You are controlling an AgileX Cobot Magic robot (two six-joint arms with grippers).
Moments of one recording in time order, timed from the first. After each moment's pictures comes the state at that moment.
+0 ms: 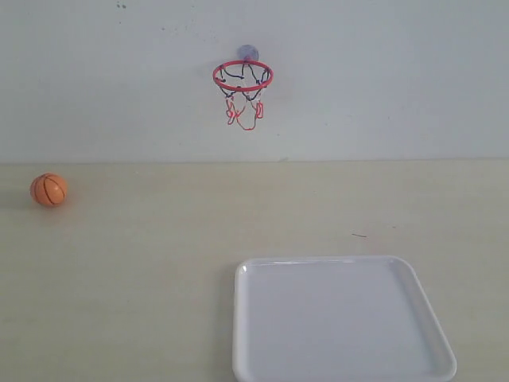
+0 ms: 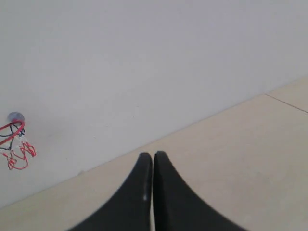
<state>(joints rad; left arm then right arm) 0.02 0.00 0.00 -0.07 0.26 0.04 -0.09 0.18 -0.12 0.12 0.02 0.29</state>
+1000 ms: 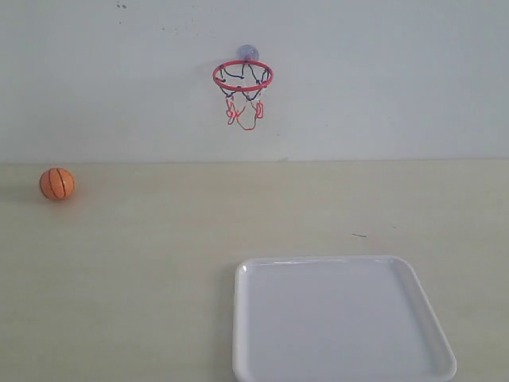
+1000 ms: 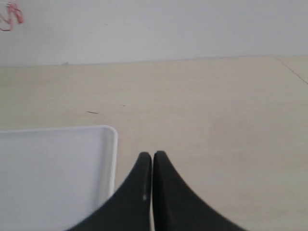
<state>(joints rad) 0.02 0.00 0.00 -0.07 0.26 0.04 0.04 0.02 0.00 0.07 0.29 -0.02</state>
